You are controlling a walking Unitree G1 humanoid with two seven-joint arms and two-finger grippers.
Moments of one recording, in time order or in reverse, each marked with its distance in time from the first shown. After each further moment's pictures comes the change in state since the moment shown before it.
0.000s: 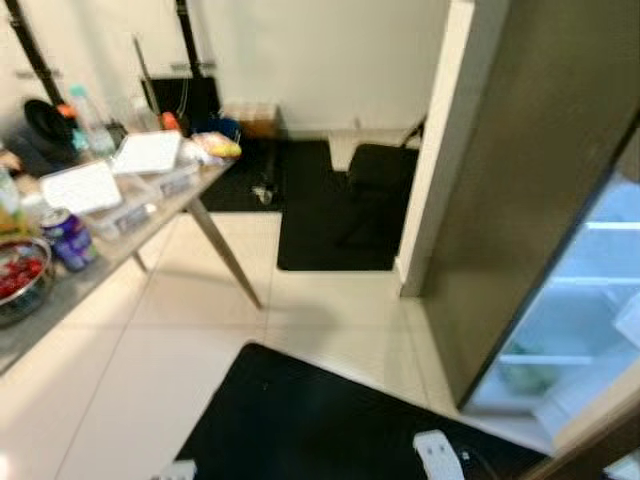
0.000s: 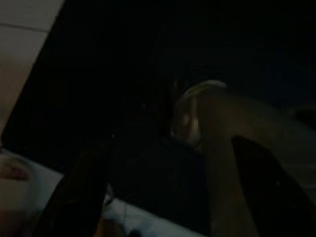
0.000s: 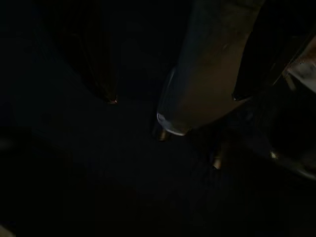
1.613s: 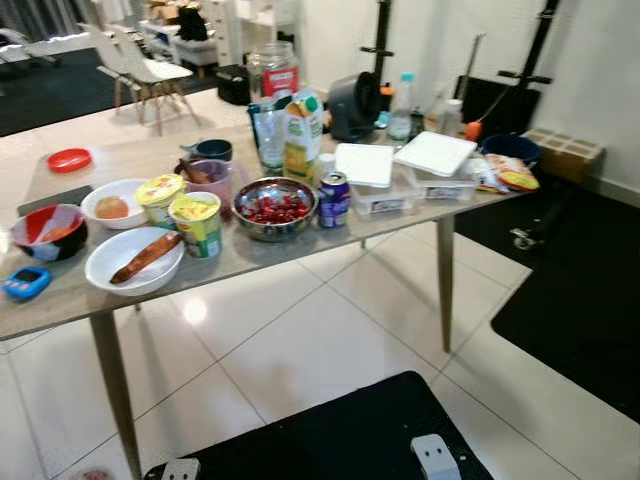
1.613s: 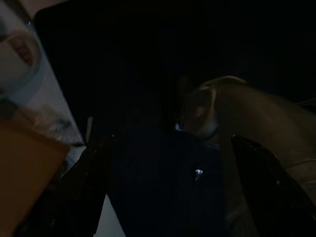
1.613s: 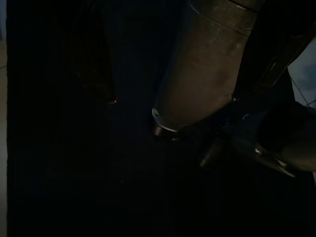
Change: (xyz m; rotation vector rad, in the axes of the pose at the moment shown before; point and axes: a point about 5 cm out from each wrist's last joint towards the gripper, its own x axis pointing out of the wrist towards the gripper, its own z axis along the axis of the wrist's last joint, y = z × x) left arm 0.000 -0.001 0.000 0.022 0.005 -0.008; right arm 0.000 0.000 -0.001 -0.013 -0.006 0.002
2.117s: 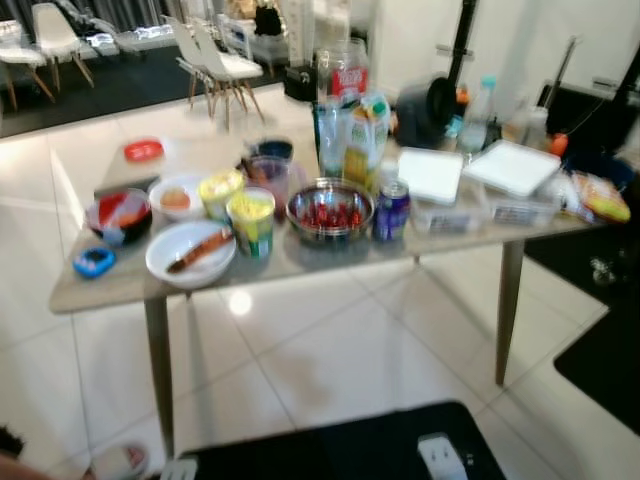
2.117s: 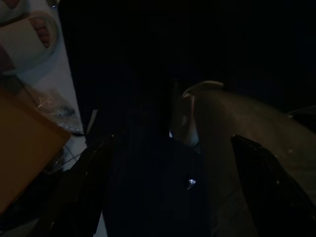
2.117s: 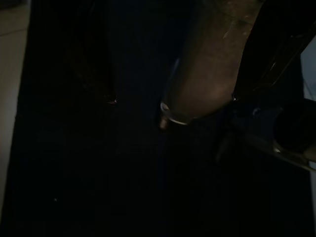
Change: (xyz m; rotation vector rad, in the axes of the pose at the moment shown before) left arm 0.000 0.000 0.003 -0.012 -0.010 0.001; right arm 0.001 -0.001 0.005 -0.011 -0.013 -0.031
